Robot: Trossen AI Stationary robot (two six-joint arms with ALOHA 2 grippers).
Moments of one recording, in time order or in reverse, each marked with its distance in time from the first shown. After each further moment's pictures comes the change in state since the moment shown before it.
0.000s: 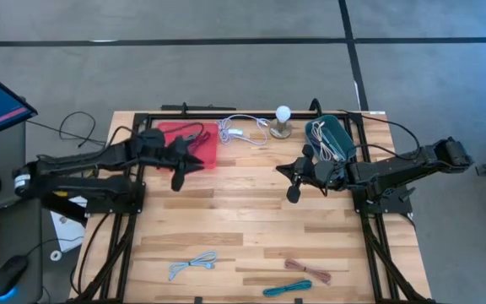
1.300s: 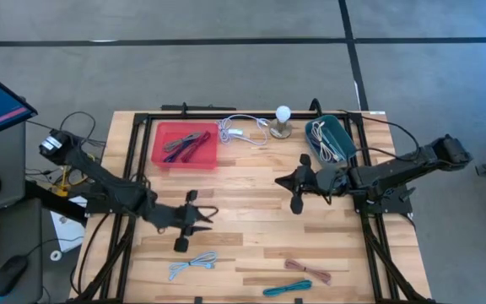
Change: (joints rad) left arm -0.868 0.343 0.000 0.295 -0.626 -0.113; right arm 0.095 0.000 0.000 0.001 -0.053 0.089
